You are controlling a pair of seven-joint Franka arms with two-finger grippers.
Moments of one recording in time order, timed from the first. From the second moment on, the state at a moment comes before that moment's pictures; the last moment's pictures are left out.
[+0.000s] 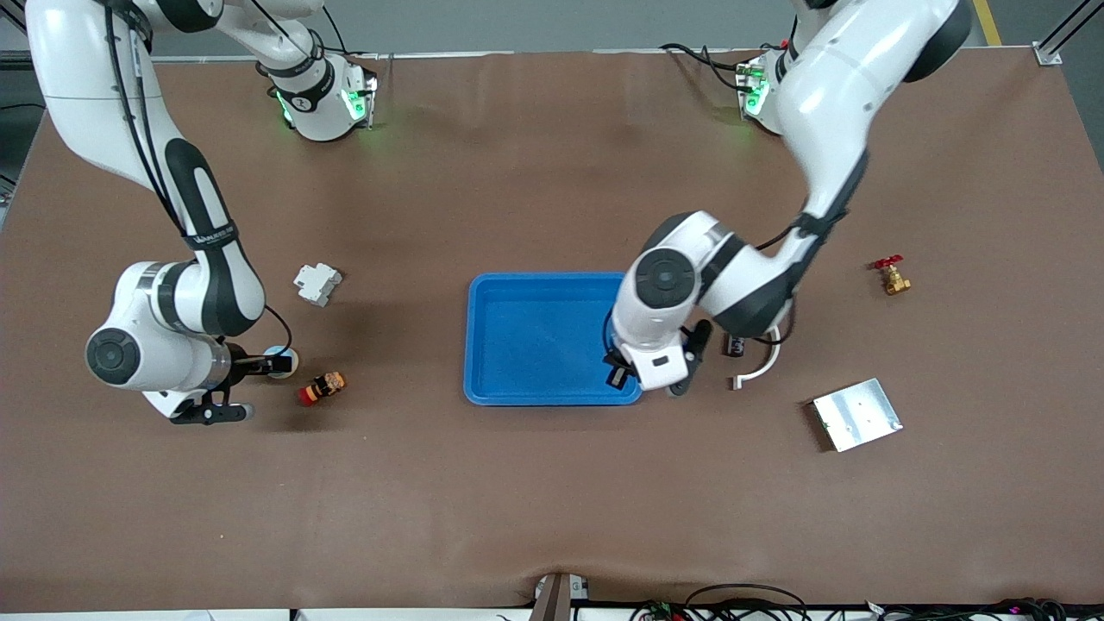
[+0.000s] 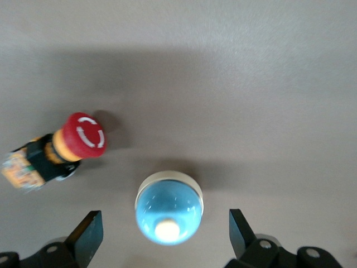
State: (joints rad) left arm -0.18 0.73 -0.52 -1.36 0.32 2.03 -1.70; right arm 0.06 0.60 -0.10 -1.70 0.06 2.07 -0.11
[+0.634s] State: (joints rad) left arm 0.19 0.53 -0.70 -1.51 0.31 1.88 -0.68; right arm 0.06 0.31 -0.09 -1.55 0.06 1.66 -0.03
